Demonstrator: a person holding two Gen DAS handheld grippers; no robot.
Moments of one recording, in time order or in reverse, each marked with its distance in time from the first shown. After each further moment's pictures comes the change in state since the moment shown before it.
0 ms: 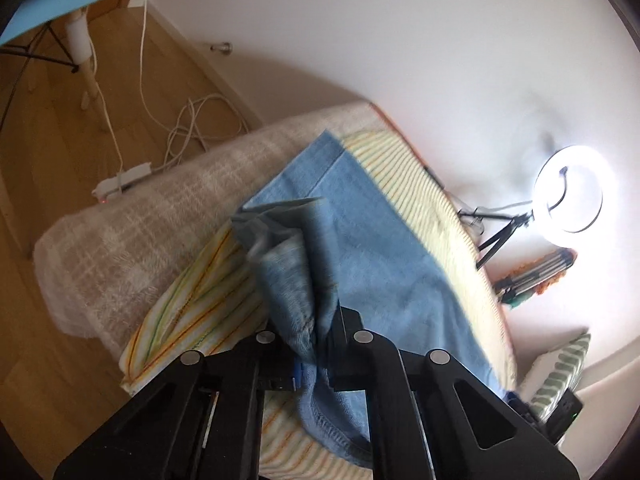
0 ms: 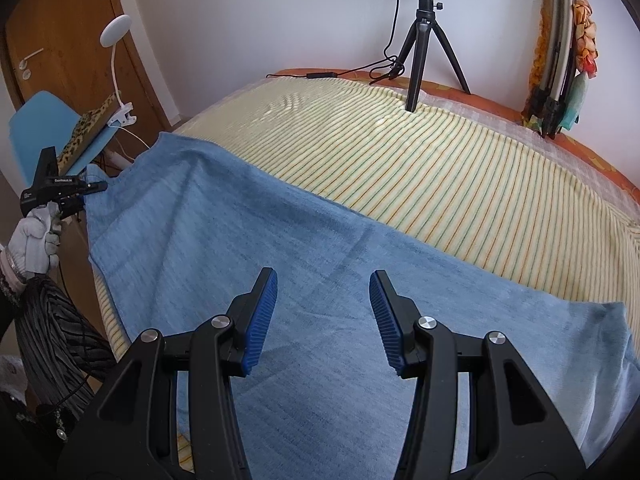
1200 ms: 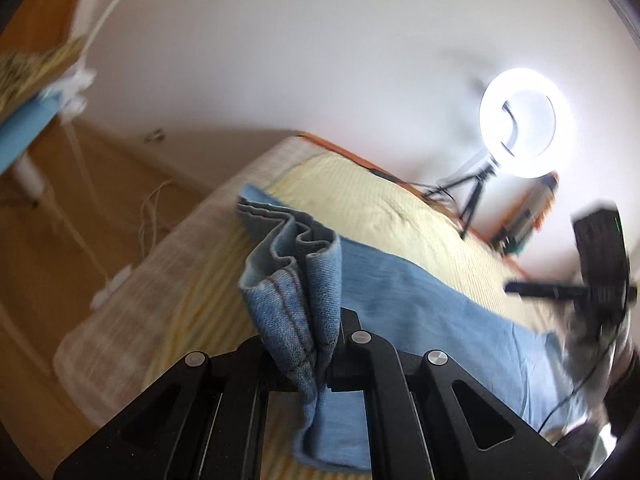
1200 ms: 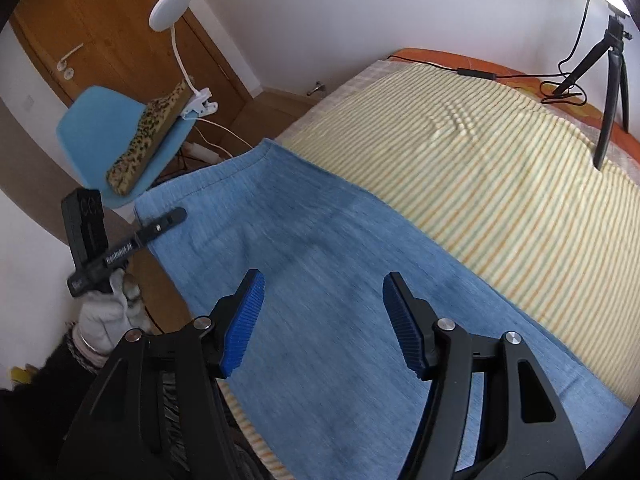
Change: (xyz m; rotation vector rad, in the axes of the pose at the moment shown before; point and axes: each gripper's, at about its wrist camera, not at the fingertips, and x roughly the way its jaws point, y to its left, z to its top) left arm -0.004 -0.069 -0.016 0.462 -0.090 -0.005; right arm 0.086 0.133 0.128 -0.001 0.166 0.347
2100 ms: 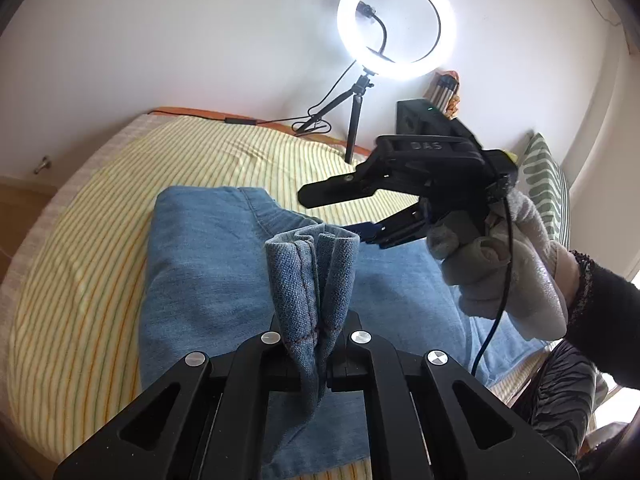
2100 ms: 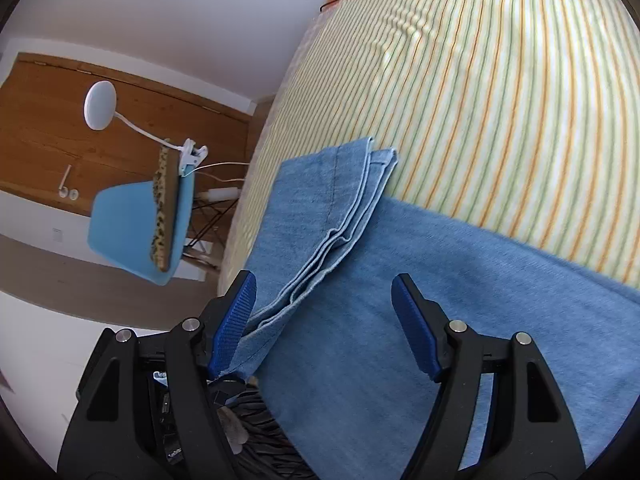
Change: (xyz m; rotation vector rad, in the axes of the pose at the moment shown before) left arm 0.039 -0.114 -0.034 0.240 0.139 -0.249; right arm 0.066 -0.075 -0.011 0.445 0.072 0.266
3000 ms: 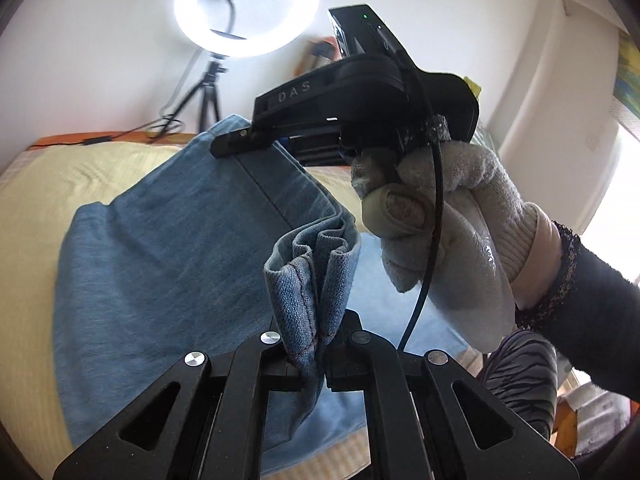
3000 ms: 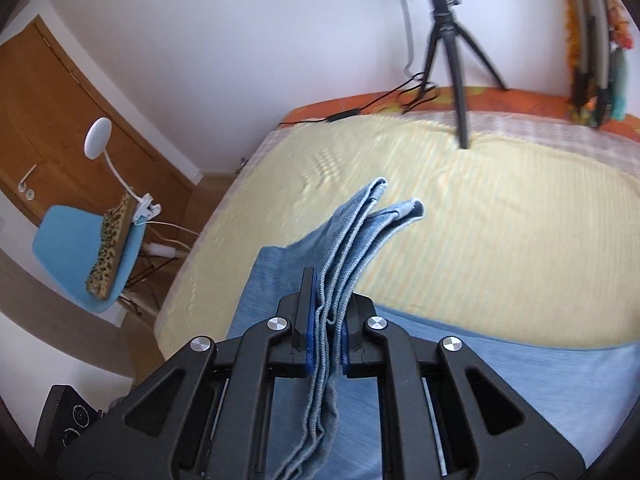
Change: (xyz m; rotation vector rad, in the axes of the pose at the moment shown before) left arm 0.050 -0.149 0.003 0.160 0.055 -0.259; right arm -0.148 0.018 -0.026 -0.173 -0.370 -0.355
